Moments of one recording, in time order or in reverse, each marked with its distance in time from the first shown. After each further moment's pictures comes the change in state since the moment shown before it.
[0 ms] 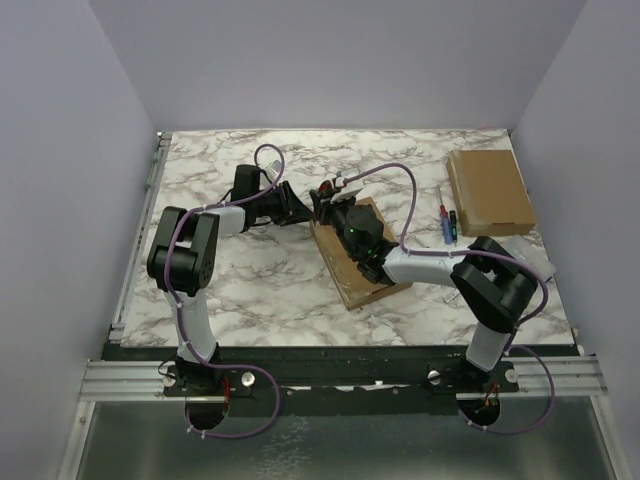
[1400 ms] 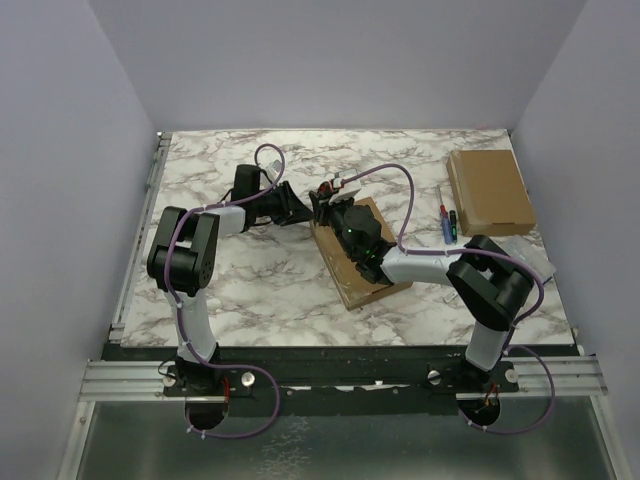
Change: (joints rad) left arm -0.003 0.000 0.001 0.000 0.000 0.003; right arm 0.000 0.024 0.008 0.003 0.001 -0.004
